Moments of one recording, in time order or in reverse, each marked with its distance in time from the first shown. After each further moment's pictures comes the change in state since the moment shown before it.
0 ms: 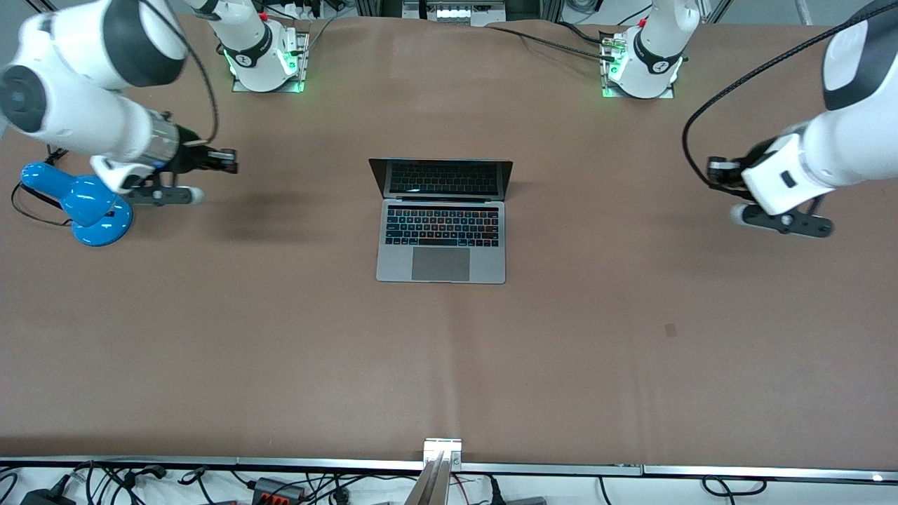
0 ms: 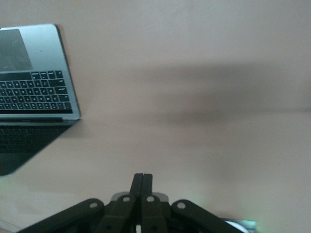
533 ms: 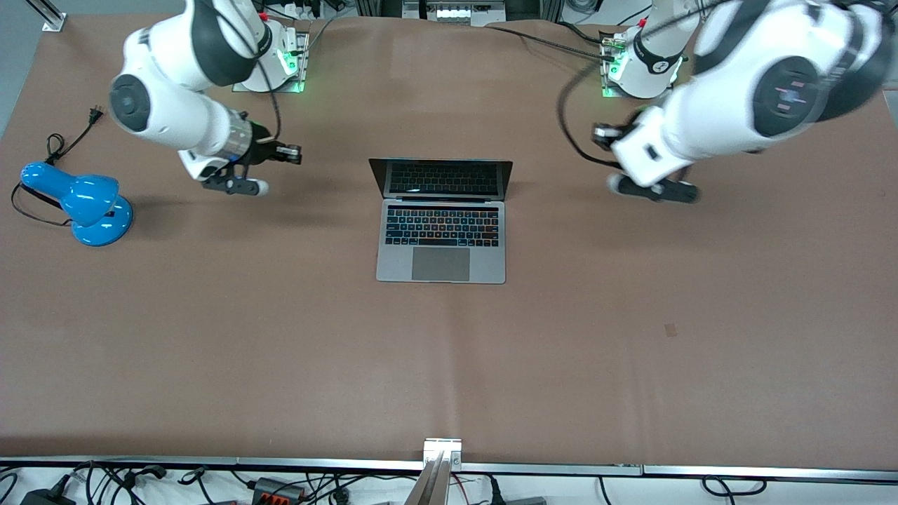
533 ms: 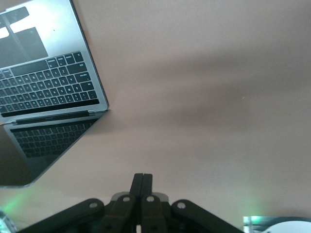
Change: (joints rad) left arm -0.023 0.005 -0.261 -0.027 -0.140 0.003 -0.351; right arm 0.010 -0.047 0.142 -0.221 0.165 0.213 0.157
